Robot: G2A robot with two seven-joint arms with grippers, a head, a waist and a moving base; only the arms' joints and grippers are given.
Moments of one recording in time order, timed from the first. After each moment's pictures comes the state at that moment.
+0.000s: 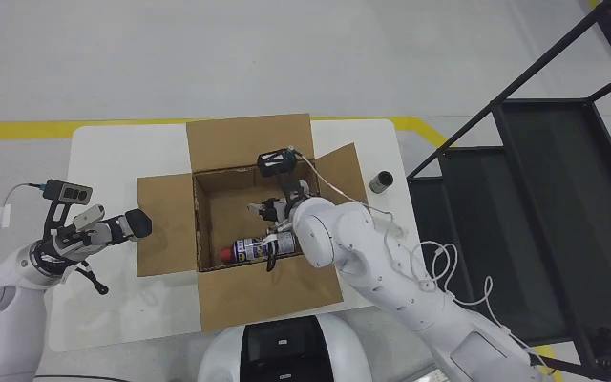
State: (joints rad) left arm 1.43 -0.96 -1.74 -1.48 -0.83 -0.28 -1.39; right arm -0.99 -1.36 0.81 -1.84 -1.17 0.47 1.15
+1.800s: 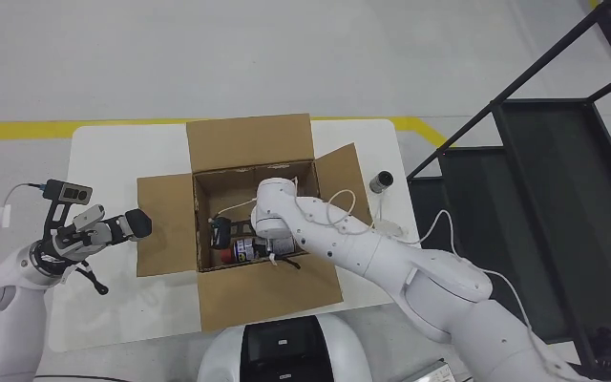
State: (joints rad) left arm 1.43 -0.96 -1.74 -1.48 -0.83 -0.28 -1.39; right arm -0.57 -1.57 0.37 -1.05 -0.98 -0.53 1.16
